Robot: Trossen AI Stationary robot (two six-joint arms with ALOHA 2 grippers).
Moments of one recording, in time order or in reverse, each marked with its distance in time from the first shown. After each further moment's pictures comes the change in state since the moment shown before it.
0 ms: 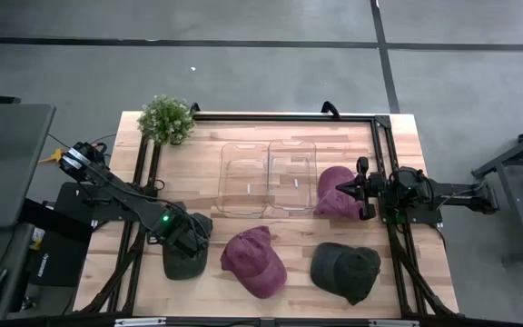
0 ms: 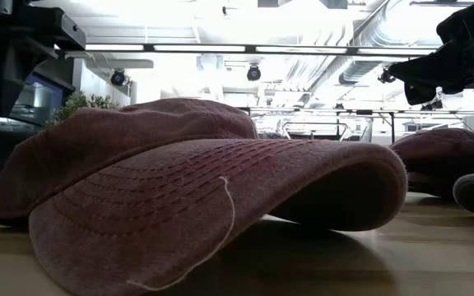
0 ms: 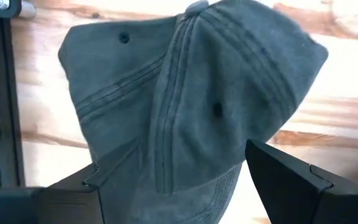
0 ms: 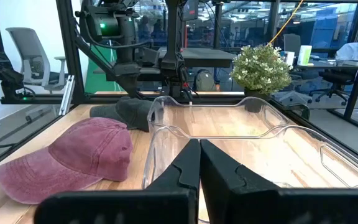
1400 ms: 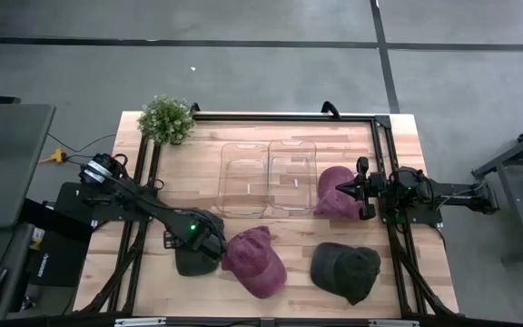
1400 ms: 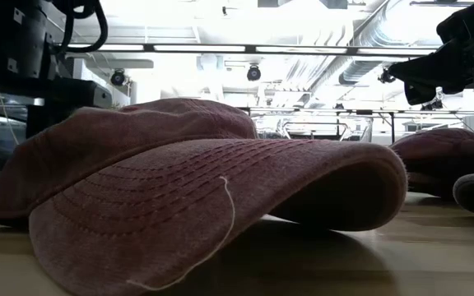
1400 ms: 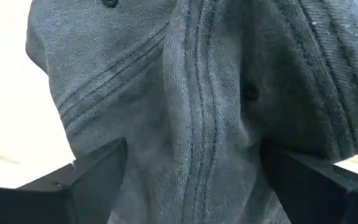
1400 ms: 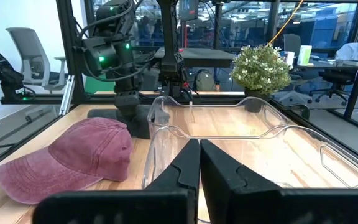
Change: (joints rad) left arm 0.075 0.235 -0.002 0.151 0.020 0.034; right arm 0.000 0.000 0.000 0.000 0.000 0.000
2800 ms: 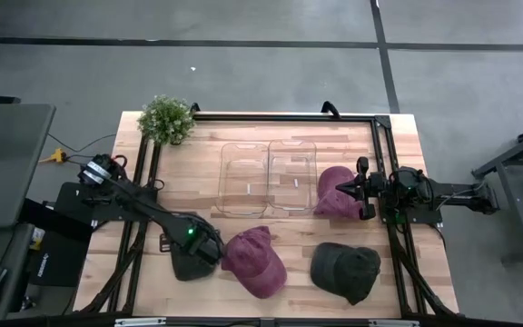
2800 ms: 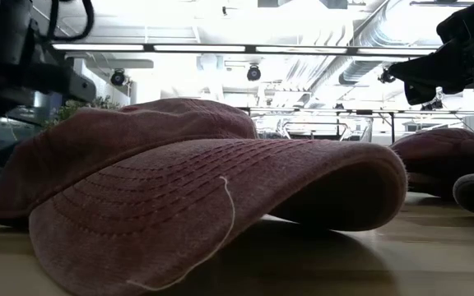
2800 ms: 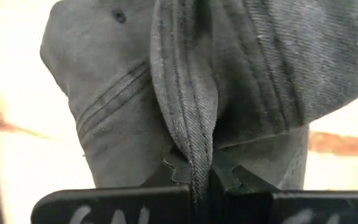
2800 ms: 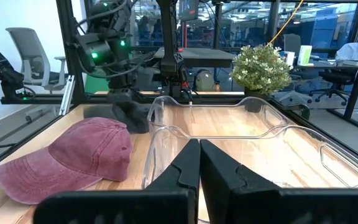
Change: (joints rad) left arm -0.044 -0.001 0.040 -0.055 0.069 0.011; right arm 0.000 0.000 0.000 0.000 0.000 0.000
